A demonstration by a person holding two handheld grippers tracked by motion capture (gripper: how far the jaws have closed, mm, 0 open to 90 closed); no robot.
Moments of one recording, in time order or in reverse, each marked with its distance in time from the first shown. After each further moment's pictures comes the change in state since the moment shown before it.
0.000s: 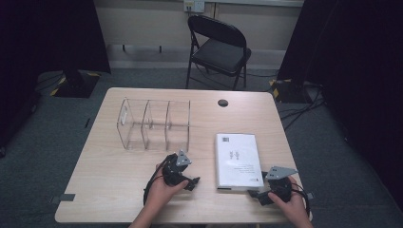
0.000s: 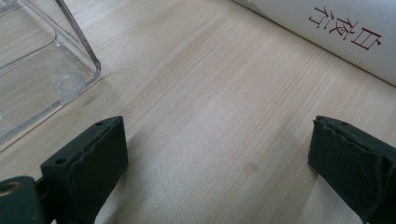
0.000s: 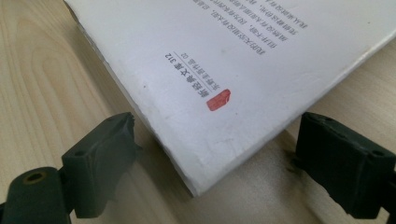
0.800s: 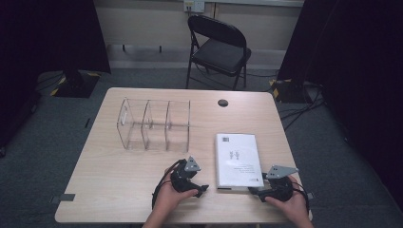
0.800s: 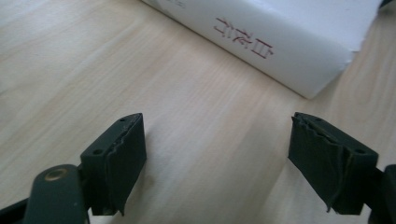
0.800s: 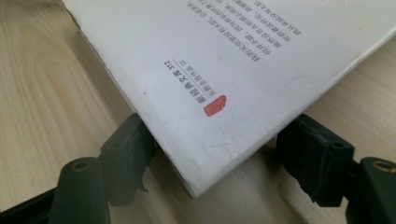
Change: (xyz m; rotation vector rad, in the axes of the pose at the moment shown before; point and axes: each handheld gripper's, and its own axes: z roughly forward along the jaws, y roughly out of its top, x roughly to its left) left arm -0.035 0.011 -0.001 0.025 -0.146 0.008; right arm 0.000 0.003 -0.003 0.000 -0.002 0.013
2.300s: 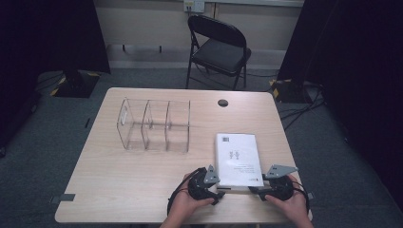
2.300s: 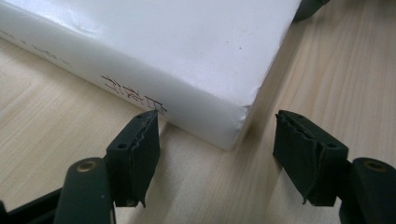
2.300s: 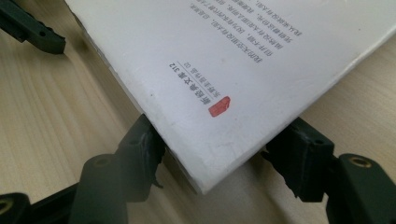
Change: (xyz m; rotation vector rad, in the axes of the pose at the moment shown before) left arm -0.042 0.018 0.027 -0.016 -0.030 0.160; right arm 0.003 0.006 -0.004 0.031 -0.009 0.008
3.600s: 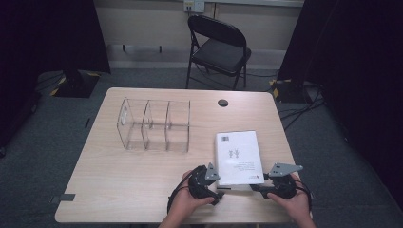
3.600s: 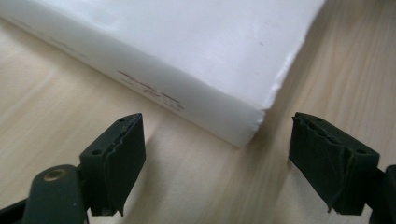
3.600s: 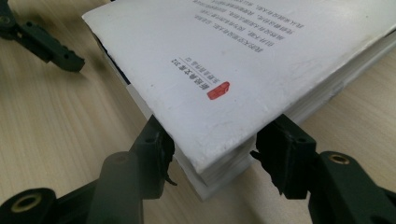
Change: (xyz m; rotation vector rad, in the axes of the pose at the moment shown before) left arm 0.007 0.006 -0.004 0.027 0.019 -0.047; right arm -0.001 0.006 -0.011 -0.051 0.037 0.005
